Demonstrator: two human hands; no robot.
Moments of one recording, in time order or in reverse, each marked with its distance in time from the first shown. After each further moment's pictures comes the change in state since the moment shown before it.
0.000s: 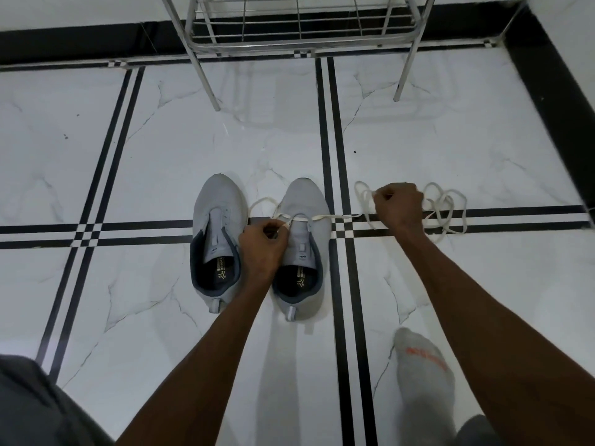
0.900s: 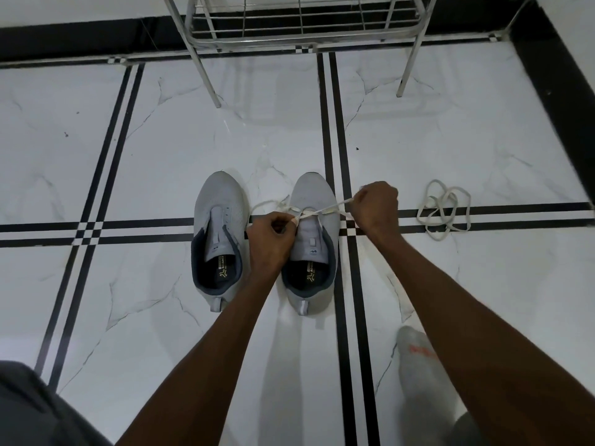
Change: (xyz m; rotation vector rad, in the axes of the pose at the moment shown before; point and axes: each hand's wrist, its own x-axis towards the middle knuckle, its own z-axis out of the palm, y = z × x) left_hand 0.004 0.009 0.006 -0.078 -0.062 0.041; right_hand -0.016 -0.030 0.032 -0.030 -0.096 0.014
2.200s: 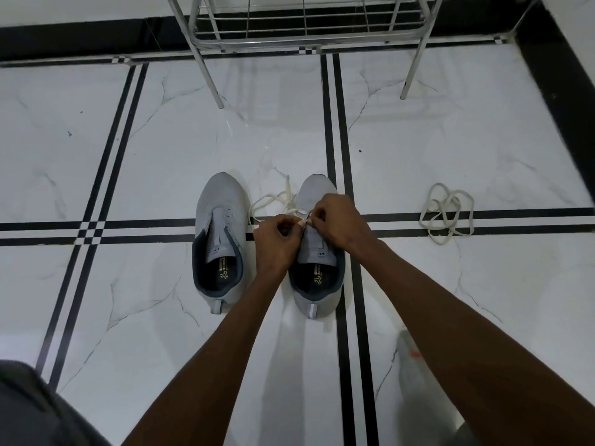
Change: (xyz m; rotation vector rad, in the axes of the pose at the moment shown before) left_hand 0.000 0.003 0.007 0.007 -0.008 0.022; right_hand -0.021 -0.033 0.027 -0.118 -0.325 -0.458
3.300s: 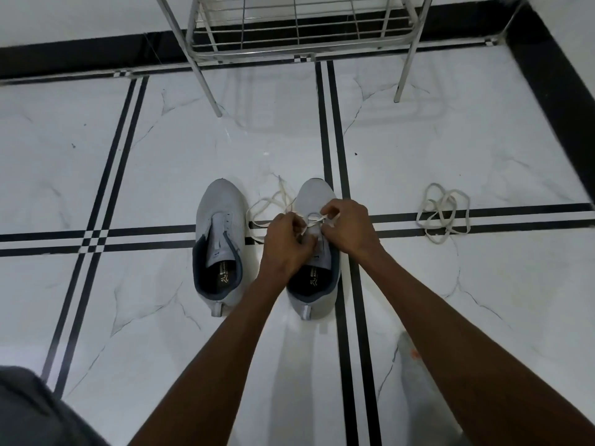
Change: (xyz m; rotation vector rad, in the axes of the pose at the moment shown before) left_hand 0.000 0.009 0.006 0.254 -0.157 0.145; right_hand -0.027 0.009 -0.010 0.170 0.131 0.164
